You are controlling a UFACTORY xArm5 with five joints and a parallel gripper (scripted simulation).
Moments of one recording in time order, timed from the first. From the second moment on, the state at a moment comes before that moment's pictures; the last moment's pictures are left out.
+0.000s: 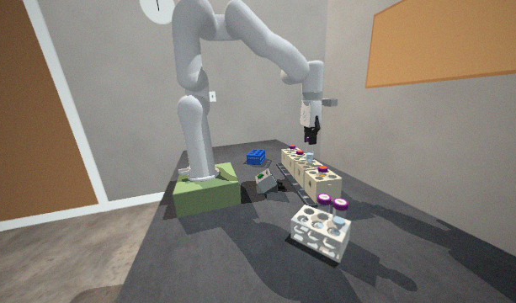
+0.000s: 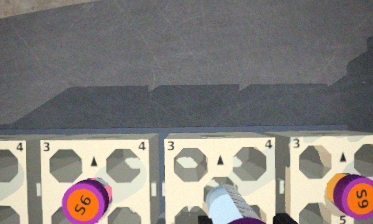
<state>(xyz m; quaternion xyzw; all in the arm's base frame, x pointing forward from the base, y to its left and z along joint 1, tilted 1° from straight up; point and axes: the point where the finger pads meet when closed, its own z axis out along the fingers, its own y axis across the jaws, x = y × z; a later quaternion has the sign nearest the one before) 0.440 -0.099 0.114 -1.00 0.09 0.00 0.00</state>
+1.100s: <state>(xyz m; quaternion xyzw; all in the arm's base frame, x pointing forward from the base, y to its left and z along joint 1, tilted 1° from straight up) 0.439 -0.099 0.085 -1.00 0.09 0.00 0.00</state>
